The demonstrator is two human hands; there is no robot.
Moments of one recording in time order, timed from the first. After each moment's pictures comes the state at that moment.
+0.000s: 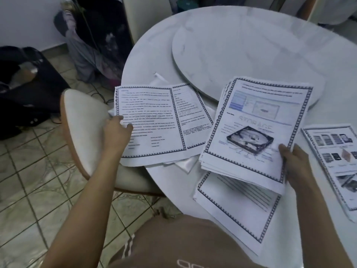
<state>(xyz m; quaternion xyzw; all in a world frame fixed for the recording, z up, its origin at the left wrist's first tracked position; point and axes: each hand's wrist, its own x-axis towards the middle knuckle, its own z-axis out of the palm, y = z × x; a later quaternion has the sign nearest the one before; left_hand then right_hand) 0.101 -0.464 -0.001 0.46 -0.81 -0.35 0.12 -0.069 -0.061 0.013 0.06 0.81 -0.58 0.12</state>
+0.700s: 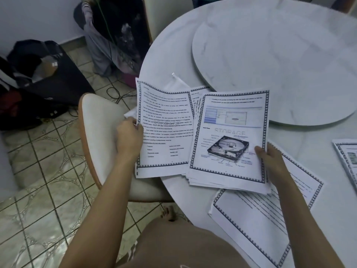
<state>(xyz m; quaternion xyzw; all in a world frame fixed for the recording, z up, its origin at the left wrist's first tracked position) 0.092 -0.478 0.008 0.48 -0.81 -0.32 0.14 -0.077 -0.161 -0.011 -0.03 0.82 -0.52 0.23</state>
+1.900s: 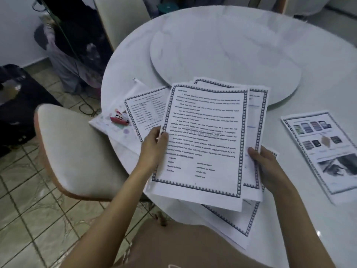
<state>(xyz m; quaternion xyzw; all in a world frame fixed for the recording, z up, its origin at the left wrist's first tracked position) 0.067 -0.334 0.027 0.30 -0.73 -0.61 0.09 -0.043 -0.059 0.008 0.02 0.69 -0.67 0.27</state>
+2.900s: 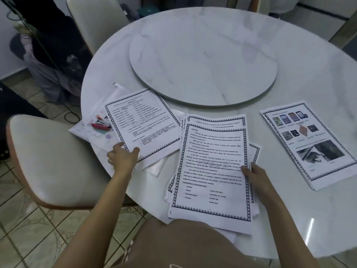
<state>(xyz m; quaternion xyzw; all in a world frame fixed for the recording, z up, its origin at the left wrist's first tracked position) 0.064 -0.346 -0.007 0.53 -0.71 -0.46 0.05 -0.012 -0.013 -0.019 0.10 0.80 -0.55 0.23</state>
